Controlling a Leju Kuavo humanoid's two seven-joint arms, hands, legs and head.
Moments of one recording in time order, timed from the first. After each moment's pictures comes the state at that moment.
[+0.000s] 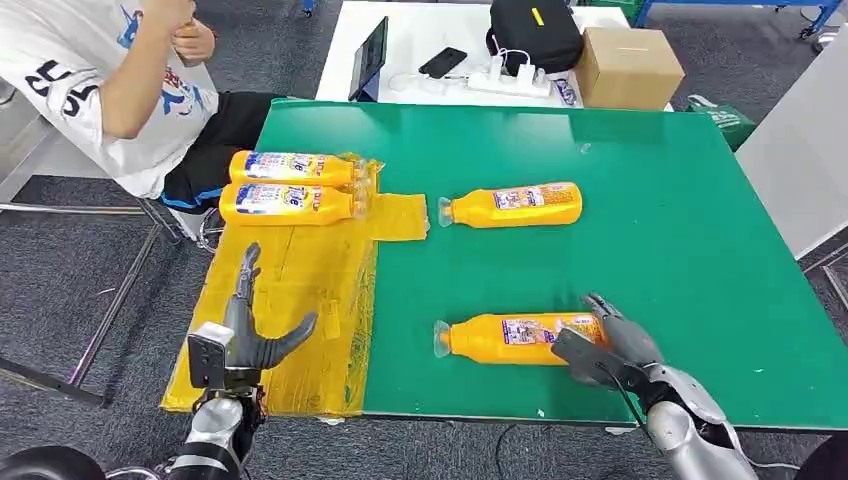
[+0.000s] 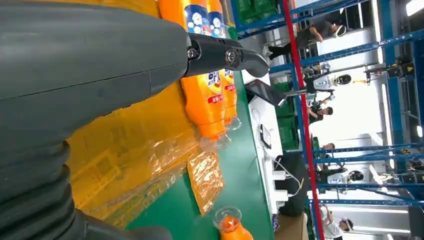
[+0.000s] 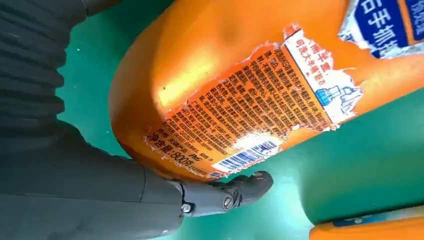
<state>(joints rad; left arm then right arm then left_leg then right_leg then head) -0.16 -0.17 0.01 -1.12 -0.23 0.11 -0.70 -0.08 -0.36 0.19 -1.30 0.70 0.08 -0.11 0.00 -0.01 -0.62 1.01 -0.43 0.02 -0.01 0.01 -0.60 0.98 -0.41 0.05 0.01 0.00</state>
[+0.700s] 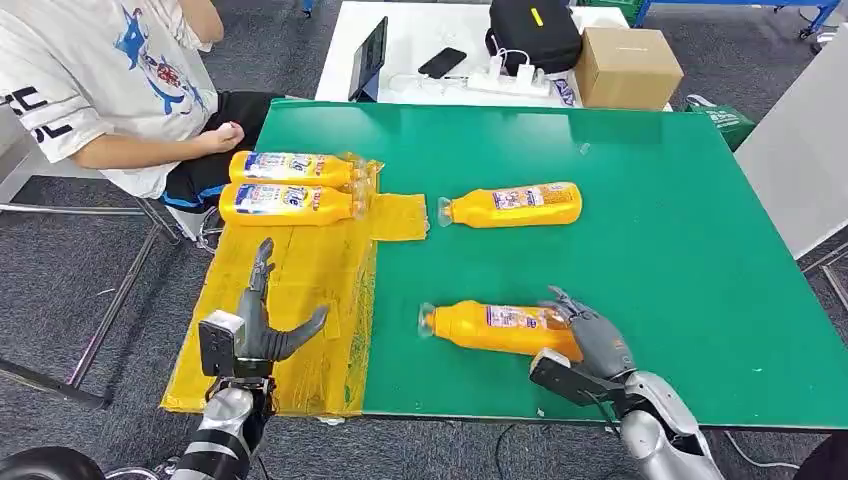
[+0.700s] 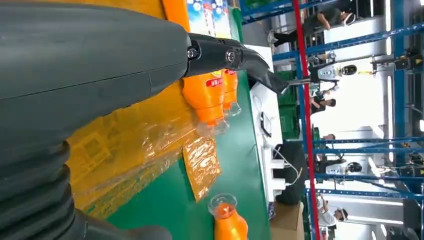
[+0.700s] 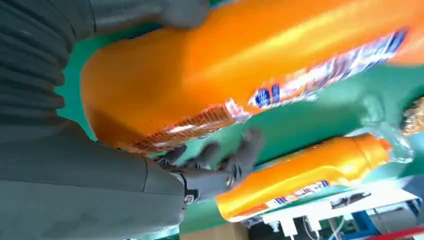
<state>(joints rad) -0.22 -0.19 0.00 -1.03 -0.20 0.07 -0.70 -0.06 -0.26 0.21 -1.29 0.76 -0.11 -0.42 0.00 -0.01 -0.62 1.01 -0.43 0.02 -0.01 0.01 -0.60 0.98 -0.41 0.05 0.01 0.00</state>
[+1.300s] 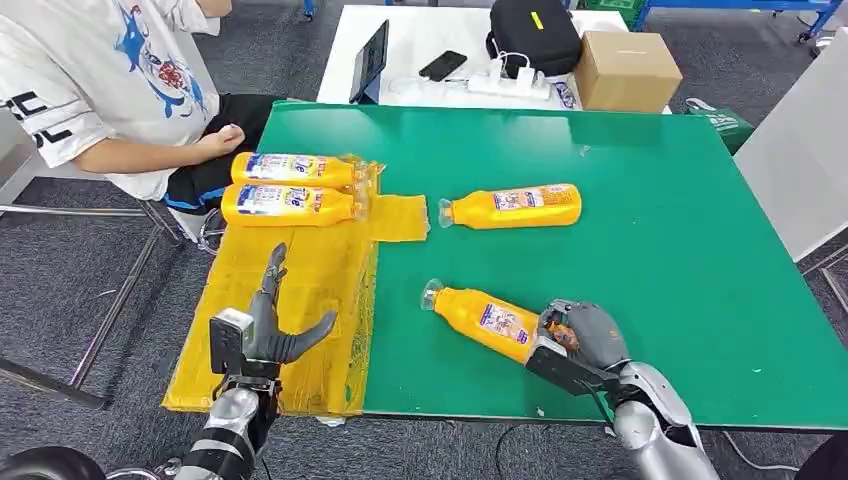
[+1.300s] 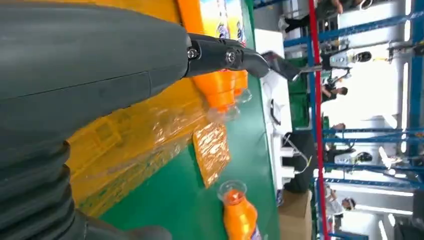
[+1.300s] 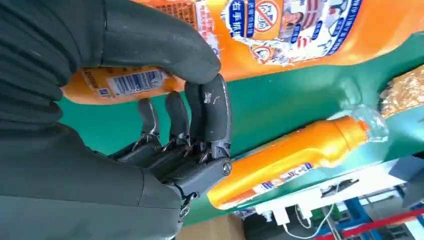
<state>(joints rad) -0.24 -0.19 -0.01 -0.97 -0.19 0.03 -0.68 -0.07 -0.26 0.20 -1.27 0.78 -0.04 -0.38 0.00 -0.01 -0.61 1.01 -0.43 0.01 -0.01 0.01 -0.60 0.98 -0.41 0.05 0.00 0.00</state>
